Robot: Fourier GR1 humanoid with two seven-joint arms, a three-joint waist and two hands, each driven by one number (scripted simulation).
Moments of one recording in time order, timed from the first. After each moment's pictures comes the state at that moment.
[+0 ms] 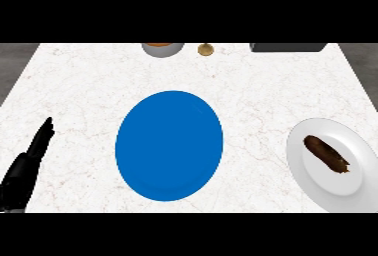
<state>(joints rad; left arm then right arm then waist) 0.09 0.54 -0.12 -1.46 0.09 0.23 -0.16 0.29 -0.56 -0.31 -1.70 0.11 0.35 -0.74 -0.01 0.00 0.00</state>
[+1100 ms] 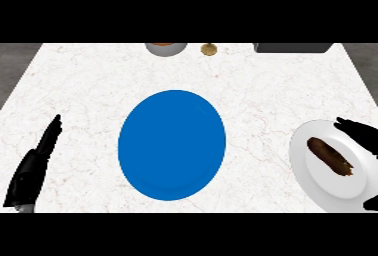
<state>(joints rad) 0.07 0.47 -0.10 -1.46 0.01 0.20 -0.13 0.05 -0.67 -0.08 -1.61 0.68 0.37 -0.30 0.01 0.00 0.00</state>
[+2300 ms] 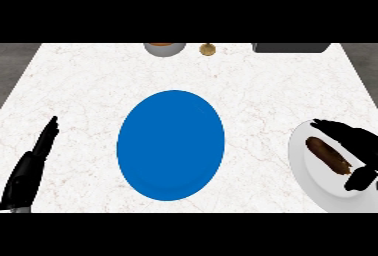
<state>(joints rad) 0.09 0.38 0.02 -1.49 -0.10 0.10 -0.13 -0.21 -0.58 -0.01 -1.10 1.01 0.30 -0.45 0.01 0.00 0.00</state>
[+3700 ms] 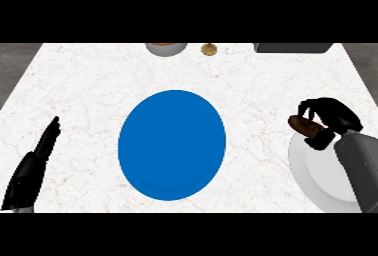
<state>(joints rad) 0.09 0.30 0.09 -1.50 -0.17 0.03 -0.13 -0.55 -0.40 -0.14 -0.69 1.08 0.09 -0.32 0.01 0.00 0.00</state>
